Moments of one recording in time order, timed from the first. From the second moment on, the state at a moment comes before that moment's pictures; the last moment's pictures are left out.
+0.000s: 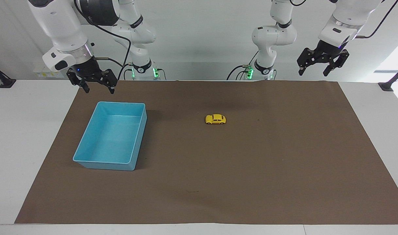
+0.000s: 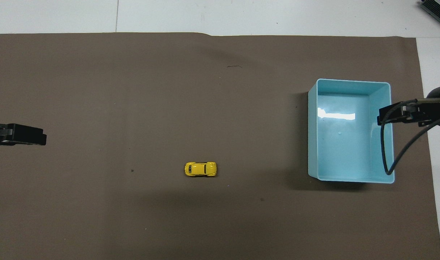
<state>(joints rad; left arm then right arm) -0.04 -0.14 -0.07 -1.63 -0.03 1.50 -0.06 -0.04 0.01 0.04 -1.59 -0.01 1.57 0.05</state>
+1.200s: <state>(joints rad) -0.08 -0.14 -0.09 -1.67 -0.13 1.50 -1.42 -0.04 0.01 0.04 -1.59 -0.01 1.57 0.05</state>
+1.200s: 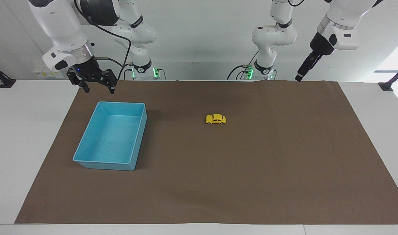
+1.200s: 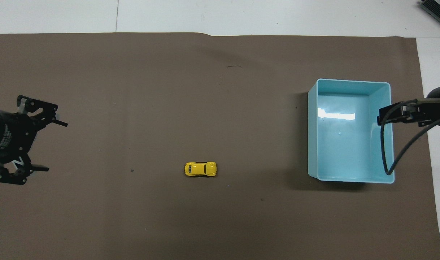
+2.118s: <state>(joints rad) -0.33 -0.09 -0.10 -1.92 -0.14 1.82 -2.13 -0.04 0.01 0.04 -1.59 -0.01 1.57 0.05</state>
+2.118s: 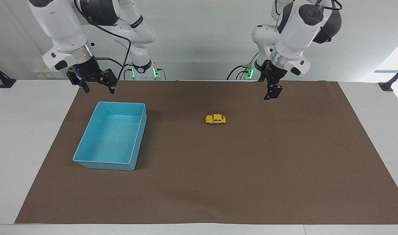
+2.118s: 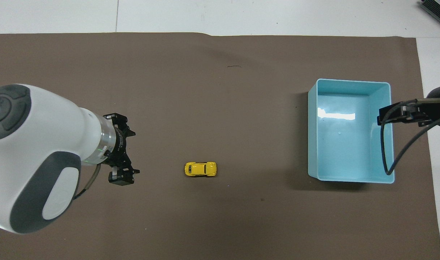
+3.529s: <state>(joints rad) -0.66 0.18 -0.09 -2.17 -0.14 2.36 -2.53 -0.04 0.01 0.04 -1.59 -0.01 1.57 0.05</state>
